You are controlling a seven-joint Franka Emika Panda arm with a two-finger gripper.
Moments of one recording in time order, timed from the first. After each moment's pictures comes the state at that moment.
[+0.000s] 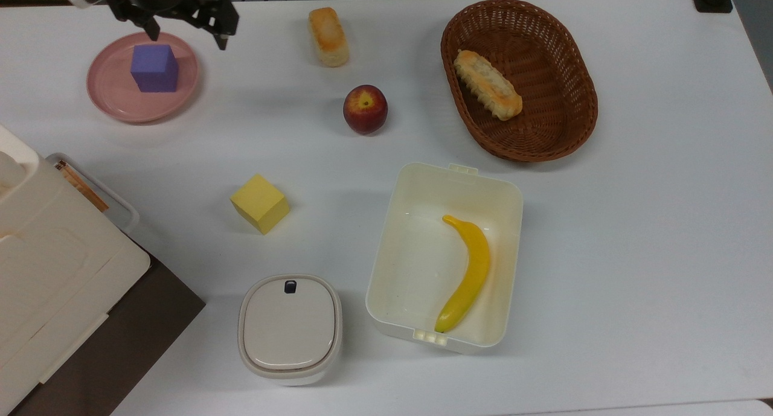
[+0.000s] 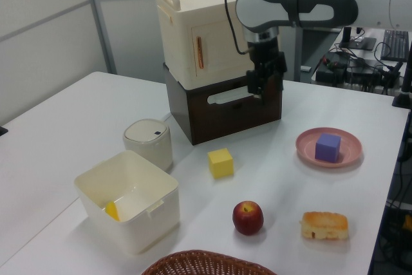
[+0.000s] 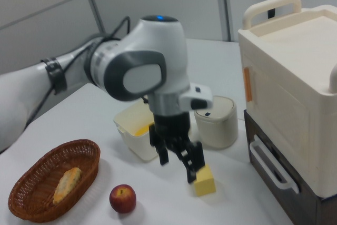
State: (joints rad) arm -0.21 0.21 -0.08 -1.49 -0.05 1.54 -0.15
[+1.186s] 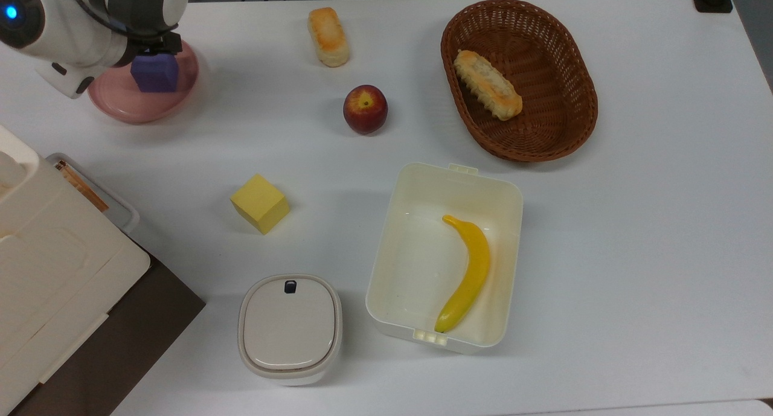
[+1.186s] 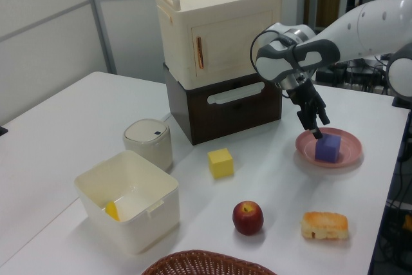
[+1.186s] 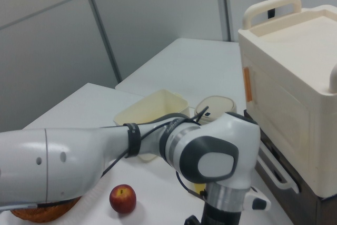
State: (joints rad) arm -0.40 0.45 -0.08 -1.56 -0.23 1.48 -0.54
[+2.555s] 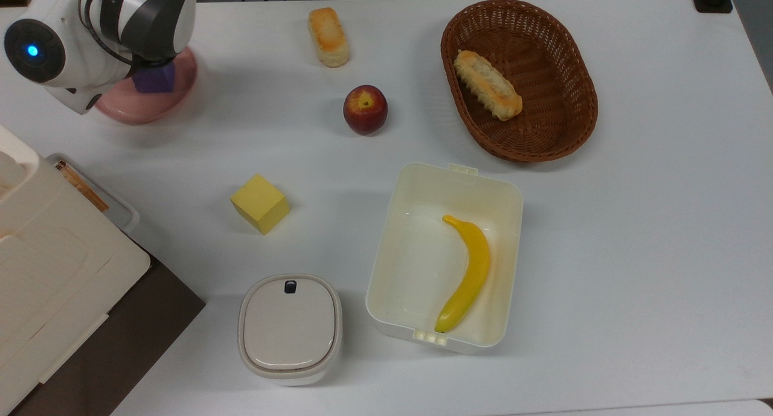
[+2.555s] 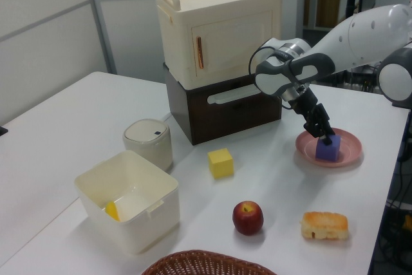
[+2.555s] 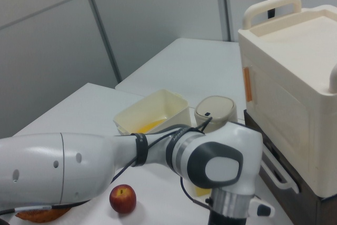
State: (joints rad) arm -0.40 0.51 -0.07 -1.54 -0.31 1.48 -0.54
